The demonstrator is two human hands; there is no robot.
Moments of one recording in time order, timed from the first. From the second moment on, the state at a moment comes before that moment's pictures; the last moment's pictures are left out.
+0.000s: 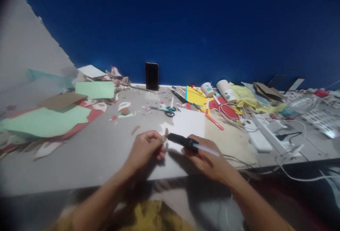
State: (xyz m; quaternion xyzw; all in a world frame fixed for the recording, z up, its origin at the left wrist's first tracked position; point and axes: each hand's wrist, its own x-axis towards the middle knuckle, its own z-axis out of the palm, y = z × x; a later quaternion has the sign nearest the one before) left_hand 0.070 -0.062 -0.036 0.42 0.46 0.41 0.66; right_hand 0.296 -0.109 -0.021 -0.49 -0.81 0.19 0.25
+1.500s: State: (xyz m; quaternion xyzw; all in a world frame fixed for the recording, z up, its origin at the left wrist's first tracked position) left_hand 0.072 -0.064 -0.040 0.37 0.42 0.39 0.73; right_hand 0.300 -0.116 -0.013 -0.50 -0.84 0.09 0.20
